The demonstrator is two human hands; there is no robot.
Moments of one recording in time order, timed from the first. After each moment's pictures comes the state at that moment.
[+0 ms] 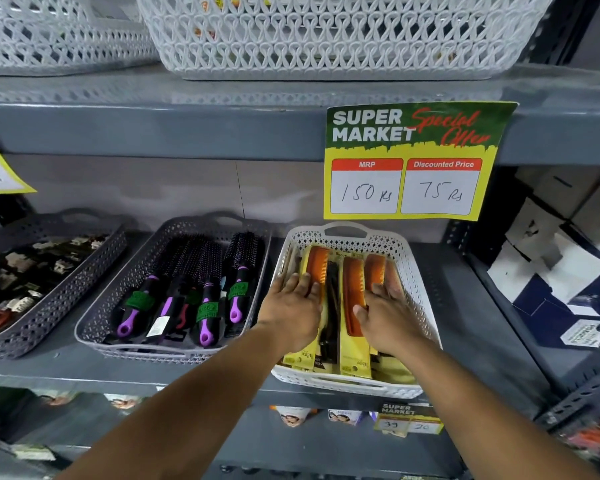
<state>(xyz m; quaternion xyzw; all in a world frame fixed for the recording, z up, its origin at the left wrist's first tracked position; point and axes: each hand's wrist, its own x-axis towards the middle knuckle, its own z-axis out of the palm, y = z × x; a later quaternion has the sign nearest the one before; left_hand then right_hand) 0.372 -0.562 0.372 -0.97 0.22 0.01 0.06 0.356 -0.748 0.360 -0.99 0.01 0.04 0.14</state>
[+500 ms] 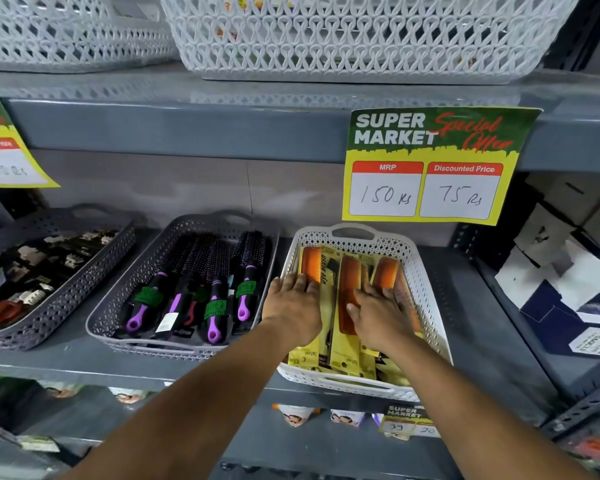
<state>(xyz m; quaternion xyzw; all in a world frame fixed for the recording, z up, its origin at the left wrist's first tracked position) 0.377 -0.561 0.375 -0.99 0.15 0.05 0.01 0.364 -0.726 0.357 -0.99 0.01 0.05 0.13</state>
